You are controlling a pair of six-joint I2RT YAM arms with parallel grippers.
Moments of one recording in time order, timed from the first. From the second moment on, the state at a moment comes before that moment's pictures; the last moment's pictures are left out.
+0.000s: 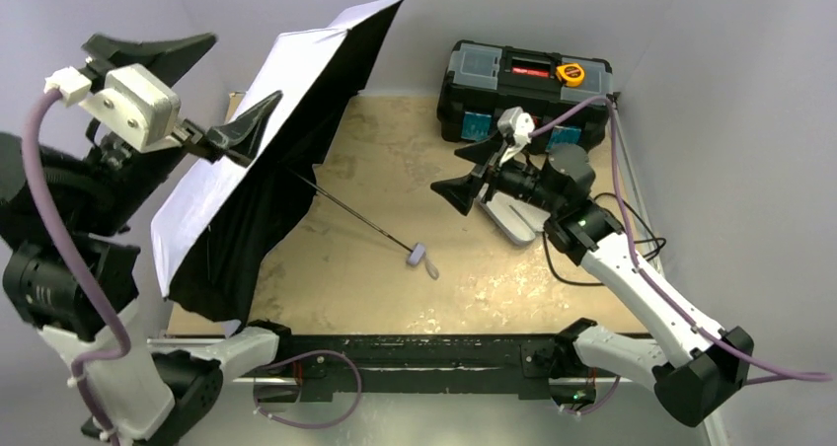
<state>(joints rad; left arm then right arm) -0.28 1.17 2.29 -0.75 0.47 0.27 0.54 1.07 0.96 0.11 -0.53 0.16</state>
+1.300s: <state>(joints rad) -0.01 0.81 2.01 -1.48 0.17 0.28 0.32 0.93 1.27 -0.25 -0.24 -0.03</state>
